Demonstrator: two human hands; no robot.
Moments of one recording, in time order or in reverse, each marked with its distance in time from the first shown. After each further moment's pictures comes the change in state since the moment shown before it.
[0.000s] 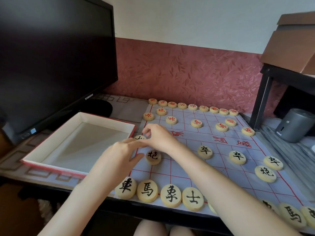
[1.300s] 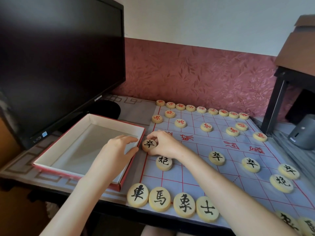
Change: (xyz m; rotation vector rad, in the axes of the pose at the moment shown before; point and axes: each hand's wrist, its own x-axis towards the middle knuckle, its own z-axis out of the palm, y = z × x) left_hand 0.012 -0.037 -0.009 -0.048 0.037 -0.237; right_hand 0.013 0.002 0.013 0.016 -0.120 -0.004
